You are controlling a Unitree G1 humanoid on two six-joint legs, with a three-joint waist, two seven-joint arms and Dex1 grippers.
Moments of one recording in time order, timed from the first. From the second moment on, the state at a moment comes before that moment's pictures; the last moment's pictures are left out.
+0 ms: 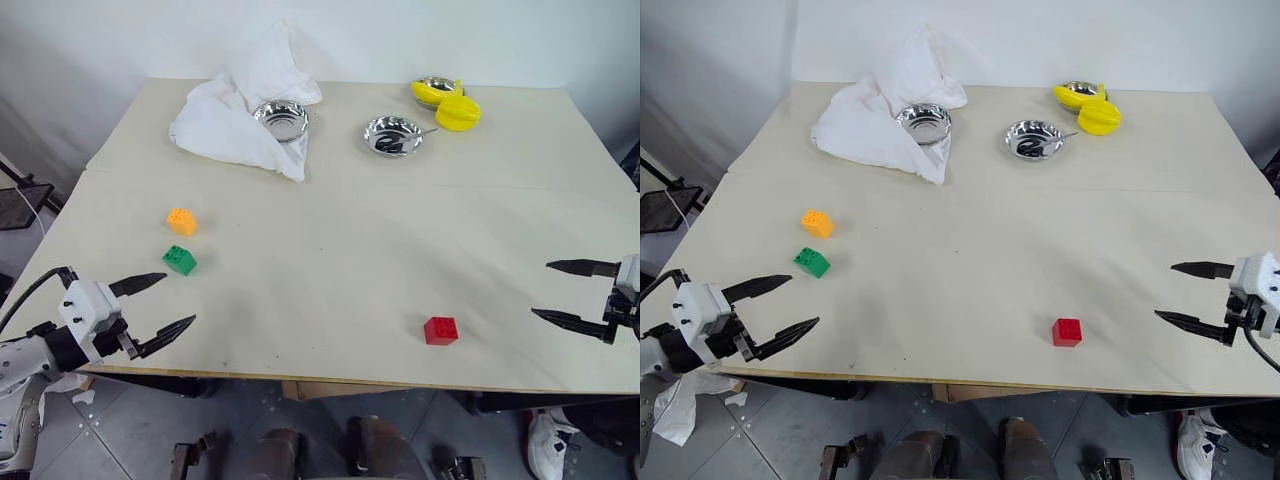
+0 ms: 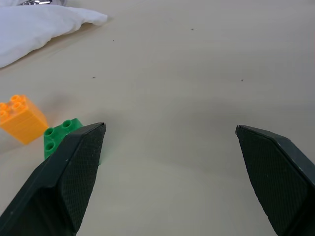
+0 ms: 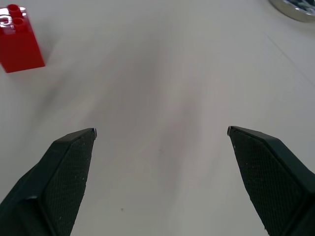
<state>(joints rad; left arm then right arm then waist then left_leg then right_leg) 0.18 0.76 0.45 -0.15 -0.45 0.02 -0.96 -0.32 -1.02 -0.29 0.73 0.39 -0.39 1.54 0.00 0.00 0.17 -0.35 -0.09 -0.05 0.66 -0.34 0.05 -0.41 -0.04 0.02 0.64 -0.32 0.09</state>
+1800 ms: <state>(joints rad) 0.25 0.68 0.27 -0.28 -0.55 0.04 -1.09 -0.34 -1.07 0.14 -0.05 0.32 0.24 1.46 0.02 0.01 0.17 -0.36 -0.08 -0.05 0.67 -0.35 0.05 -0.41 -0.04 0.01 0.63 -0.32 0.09</state>
